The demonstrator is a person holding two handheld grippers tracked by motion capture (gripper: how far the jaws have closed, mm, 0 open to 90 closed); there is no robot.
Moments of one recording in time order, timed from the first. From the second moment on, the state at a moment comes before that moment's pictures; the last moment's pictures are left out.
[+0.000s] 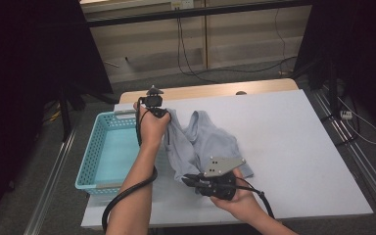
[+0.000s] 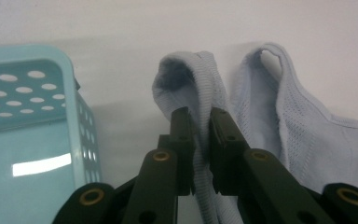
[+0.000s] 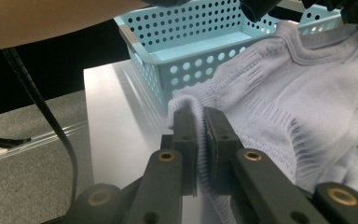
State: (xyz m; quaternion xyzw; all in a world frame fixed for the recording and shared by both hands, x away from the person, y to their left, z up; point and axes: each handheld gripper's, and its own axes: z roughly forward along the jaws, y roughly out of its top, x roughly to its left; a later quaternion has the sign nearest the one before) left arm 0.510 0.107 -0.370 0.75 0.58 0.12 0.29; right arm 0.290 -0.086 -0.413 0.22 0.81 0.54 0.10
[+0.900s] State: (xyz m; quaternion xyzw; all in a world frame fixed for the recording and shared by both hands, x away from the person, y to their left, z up) left arm 0.510 0.083 -0.363 0.76 0.55 0.11 0.33; right arm 0.290 -0.137 -0.421 0.26 0.81 0.51 0.14
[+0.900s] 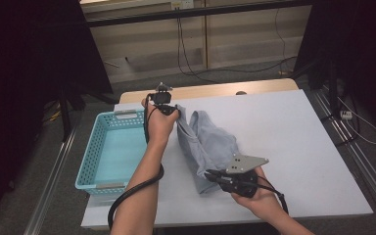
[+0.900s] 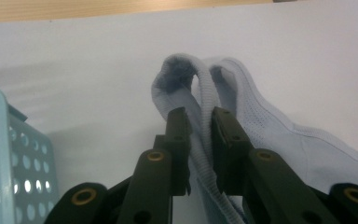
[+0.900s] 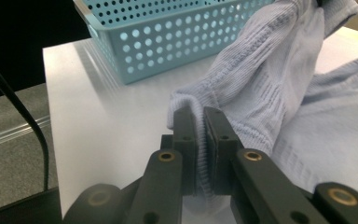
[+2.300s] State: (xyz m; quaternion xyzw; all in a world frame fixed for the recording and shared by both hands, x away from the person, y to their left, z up) left arm 0.487 0.093 -0.379 0.77 0.50 0.14 0.36; right arm 0.323 -0.188 -0.422 0.41 0.77 0.45 0.17
